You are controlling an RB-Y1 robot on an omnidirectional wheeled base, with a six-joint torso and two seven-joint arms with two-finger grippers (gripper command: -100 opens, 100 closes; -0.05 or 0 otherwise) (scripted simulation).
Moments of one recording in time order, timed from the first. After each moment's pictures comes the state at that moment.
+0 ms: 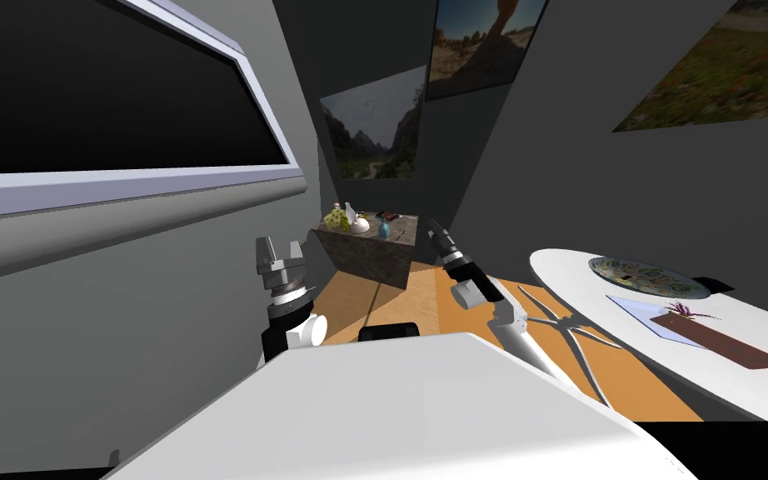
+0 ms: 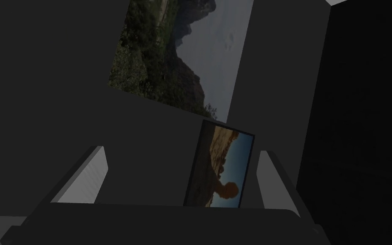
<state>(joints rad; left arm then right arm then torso) 0.50 -0.03 -0.04 -2.26 0.09 -0.61 -0.16 0.22 -0.46 0.07 -2.15 -0.19 -0.09 0.23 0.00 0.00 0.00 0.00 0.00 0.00</state>
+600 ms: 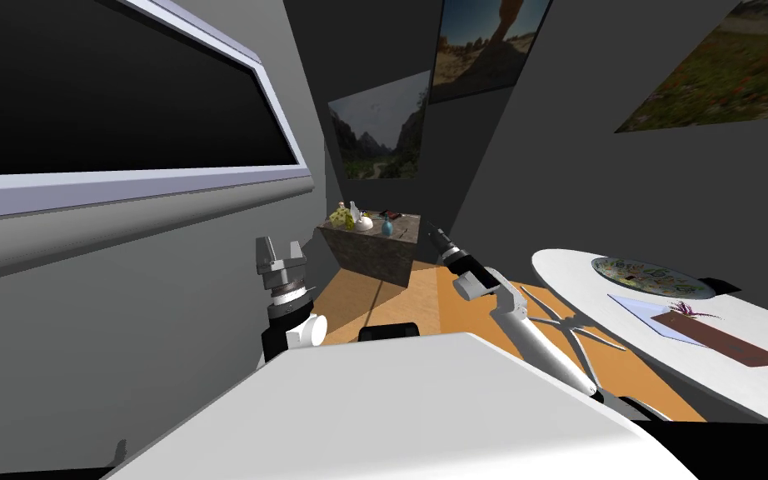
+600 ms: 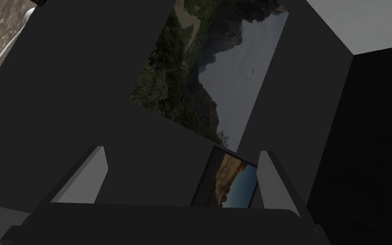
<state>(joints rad) 0.50 -0.03 -0.04 -2.26 0.09 -0.61 -0.16 0.15 -0.56 0.07 -2.08 -0.23 0.06 0.30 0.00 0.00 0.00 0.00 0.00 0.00</state>
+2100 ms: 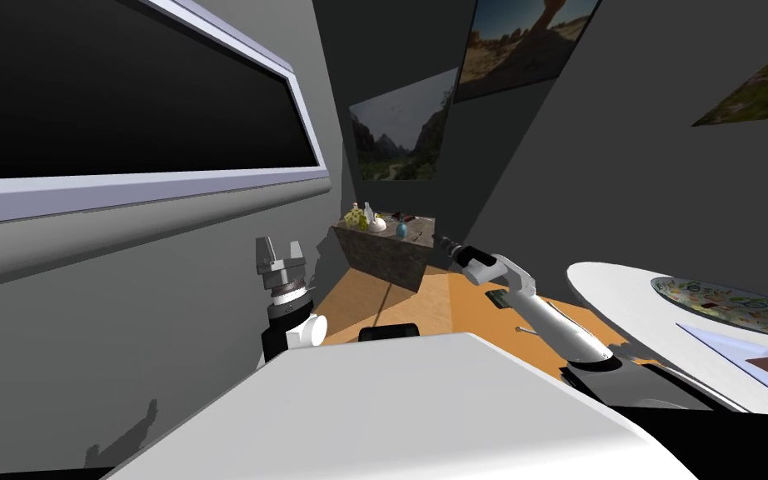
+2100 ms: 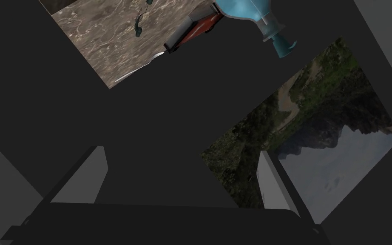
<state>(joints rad) 0.50 -0.03 -0.04 -2.26 0.09 -0.61 -0.16 0.02 -0.77 0.07 -1.87 -0.34 0.46 0.43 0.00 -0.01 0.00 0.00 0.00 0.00</state>
